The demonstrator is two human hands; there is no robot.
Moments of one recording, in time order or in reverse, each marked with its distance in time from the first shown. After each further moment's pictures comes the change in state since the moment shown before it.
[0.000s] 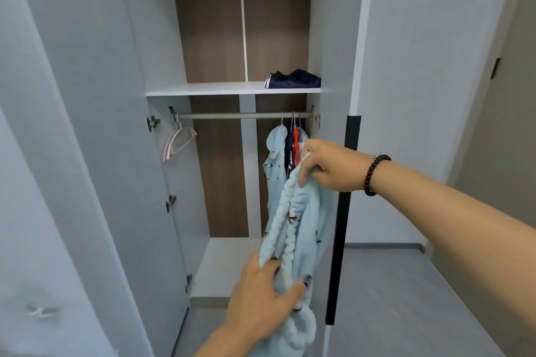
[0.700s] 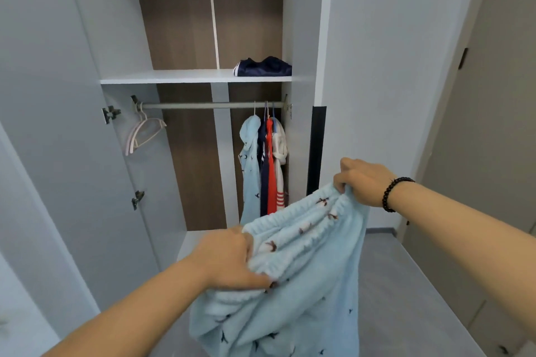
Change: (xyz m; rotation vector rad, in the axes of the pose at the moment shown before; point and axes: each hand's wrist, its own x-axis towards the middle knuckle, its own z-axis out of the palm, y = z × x) left_hand 0.082 0.024 -0.024 0.668 -0.325 0.241; right_hand -0.067 0.144 0.038 -0.410 -0.110 0.300
